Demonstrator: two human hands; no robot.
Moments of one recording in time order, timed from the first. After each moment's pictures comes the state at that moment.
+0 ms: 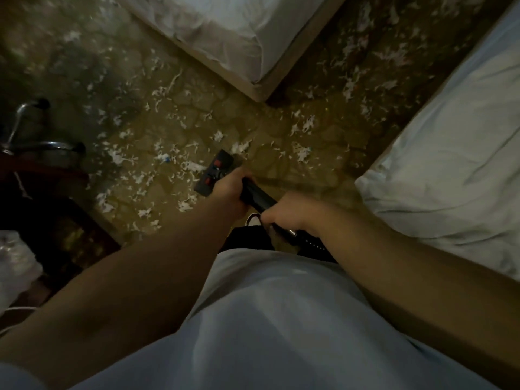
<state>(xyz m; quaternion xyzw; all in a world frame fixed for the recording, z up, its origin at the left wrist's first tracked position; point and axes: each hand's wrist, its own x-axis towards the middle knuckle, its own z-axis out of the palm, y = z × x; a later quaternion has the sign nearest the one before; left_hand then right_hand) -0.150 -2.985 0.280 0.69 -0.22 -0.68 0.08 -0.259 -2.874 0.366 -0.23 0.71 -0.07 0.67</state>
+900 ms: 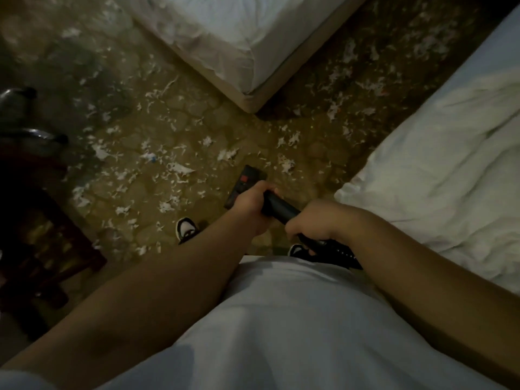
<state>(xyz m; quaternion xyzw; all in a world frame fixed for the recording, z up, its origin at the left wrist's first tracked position) -0.187 -2.889 0.309 0.61 -0.10 -0.78 0.11 -0.298 -2.803 0.403 -0.24 0.75 0.01 0.61</state>
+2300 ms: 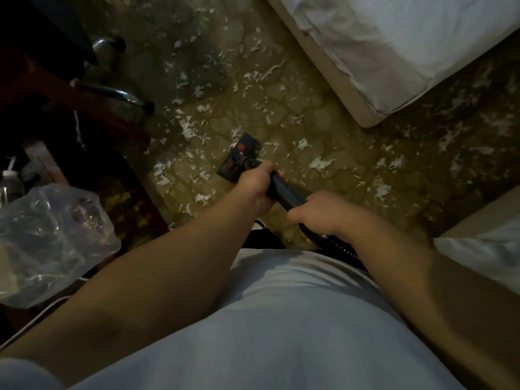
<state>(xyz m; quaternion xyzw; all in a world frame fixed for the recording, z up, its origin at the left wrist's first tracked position) 0.130 -3.251 0.287 0.66 -0.06 -0.73 0.15 0.013 -3.168 0.364 -0.29 0.73 0.03 0.62</state>
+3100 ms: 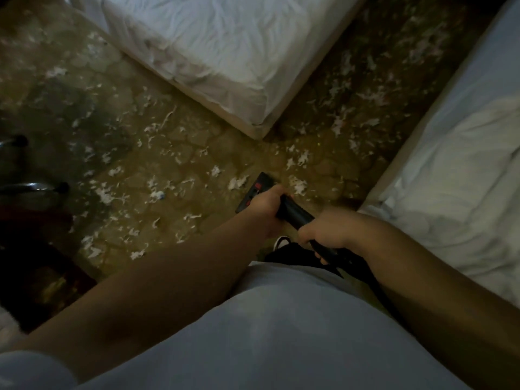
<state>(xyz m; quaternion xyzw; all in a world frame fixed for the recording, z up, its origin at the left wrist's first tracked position) -0.201 -3.065 0.311 0.62 -0.15 -0.77 -0.01 -0.285 -2.963 0.414 -0.14 0.77 -0.03 0.62</state>
